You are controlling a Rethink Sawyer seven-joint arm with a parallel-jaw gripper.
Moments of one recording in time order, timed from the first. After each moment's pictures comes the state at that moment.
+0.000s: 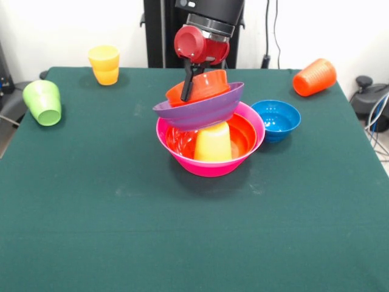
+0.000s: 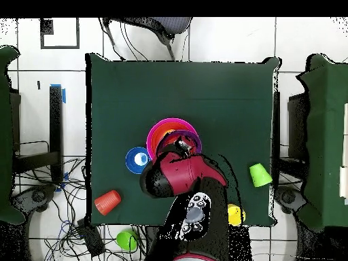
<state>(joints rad) -0.05 -0.68 -0.20 1.75 -0.50 0.11 1.14</state>
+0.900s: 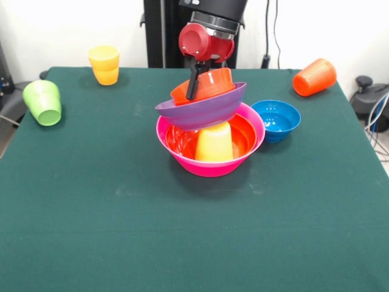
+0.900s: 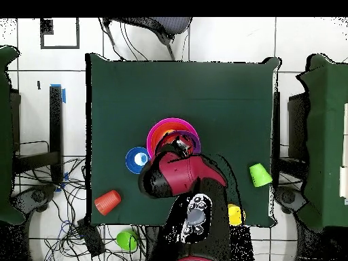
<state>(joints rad) -0.07 -0.70 -0.17 1.77 -0.50 0.11 1.14</state>
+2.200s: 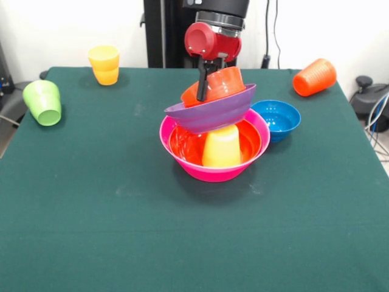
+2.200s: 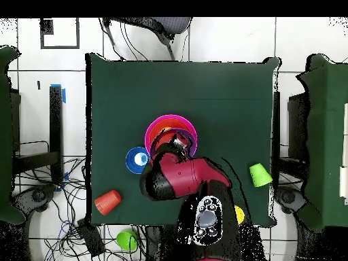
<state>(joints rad) -0.14 -0.74 -0.09 1.83 -0.50 0.03 1.14</state>
